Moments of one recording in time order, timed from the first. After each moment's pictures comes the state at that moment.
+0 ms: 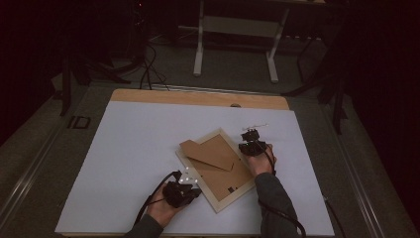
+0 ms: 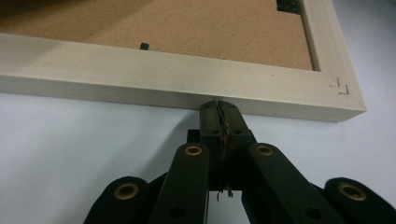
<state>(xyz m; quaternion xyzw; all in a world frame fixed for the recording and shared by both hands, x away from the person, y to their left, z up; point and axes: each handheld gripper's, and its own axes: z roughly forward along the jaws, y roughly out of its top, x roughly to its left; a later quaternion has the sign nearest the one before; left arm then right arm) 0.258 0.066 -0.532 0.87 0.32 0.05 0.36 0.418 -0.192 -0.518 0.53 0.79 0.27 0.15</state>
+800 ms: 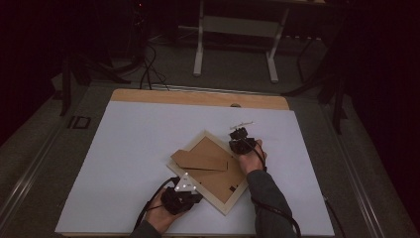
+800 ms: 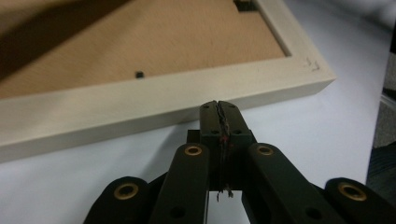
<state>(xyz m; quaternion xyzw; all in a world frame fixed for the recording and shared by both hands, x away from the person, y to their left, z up) 0.243 0.073 -0.527 0.86 0.30 0.05 0.40 0.421 -0.160 -0.514 0.48 0.82 0.27 0.17</state>
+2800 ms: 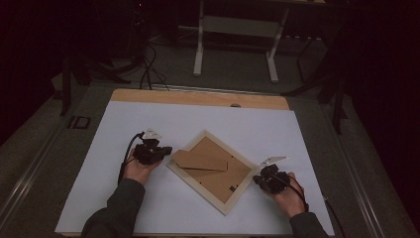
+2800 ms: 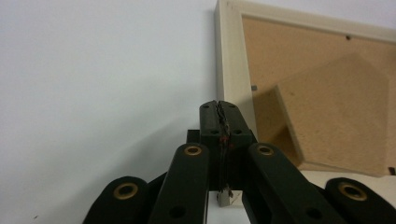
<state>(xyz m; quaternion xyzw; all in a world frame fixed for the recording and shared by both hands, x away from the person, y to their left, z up) 0.355 0.161 -0.507 0.80 0.44 0.11 0.39 0.302 -0.246 -0.505 0.42 0.86 0.25 0.12</state>
